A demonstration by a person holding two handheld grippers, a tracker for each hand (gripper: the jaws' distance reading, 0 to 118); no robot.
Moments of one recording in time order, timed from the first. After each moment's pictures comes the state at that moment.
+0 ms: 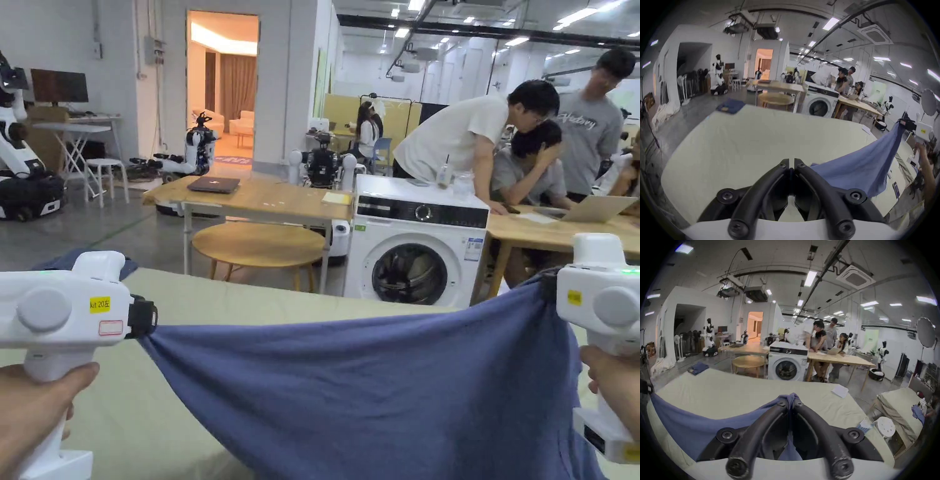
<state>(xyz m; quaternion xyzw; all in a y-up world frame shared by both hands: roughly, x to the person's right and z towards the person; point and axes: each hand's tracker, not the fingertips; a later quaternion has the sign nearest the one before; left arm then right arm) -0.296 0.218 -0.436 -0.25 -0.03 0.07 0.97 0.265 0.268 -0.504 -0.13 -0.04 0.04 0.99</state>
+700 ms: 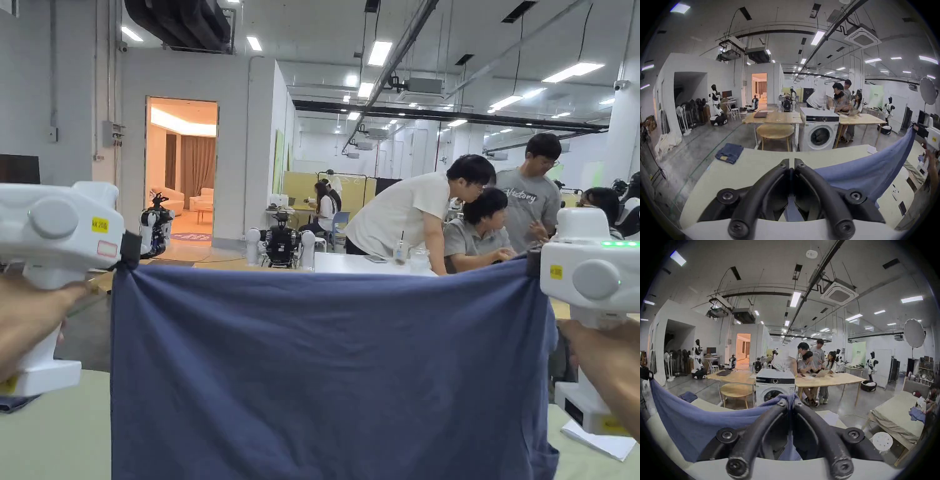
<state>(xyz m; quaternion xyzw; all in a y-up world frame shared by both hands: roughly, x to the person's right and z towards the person) -0.277 0.394 -0.579 -0.16 -0.01 0.01 0.99 0.287 0.389 -0.579 -0.04 -0.08 0.02 1.00</state>
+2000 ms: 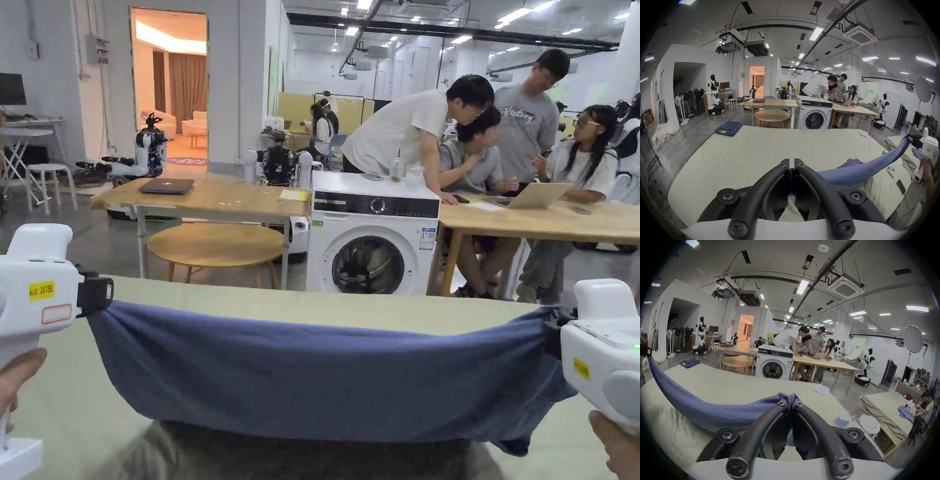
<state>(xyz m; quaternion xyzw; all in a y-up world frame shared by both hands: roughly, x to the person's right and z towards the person) -0.284 0.231 -0.387 -0.19 -0.04 0.04 0.98 0.287 0.207 -0.377 -0.12 -0.08 0.08 0.99</state>
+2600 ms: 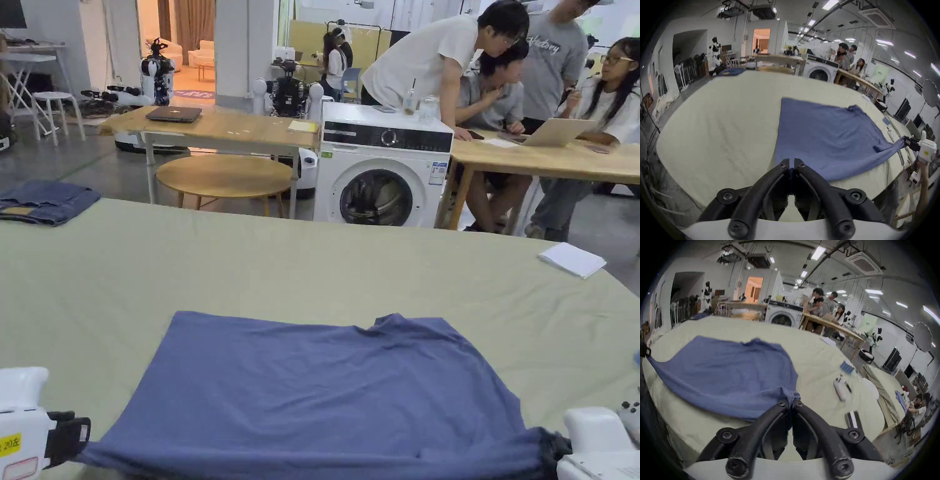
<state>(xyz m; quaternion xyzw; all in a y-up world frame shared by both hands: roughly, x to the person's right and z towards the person) -0.285 0.040 -0.271 -0.39 -0.03 0.08 0.92 0.289 0.042 -0.273 -0.32 -0.07 0.11 0.94</state>
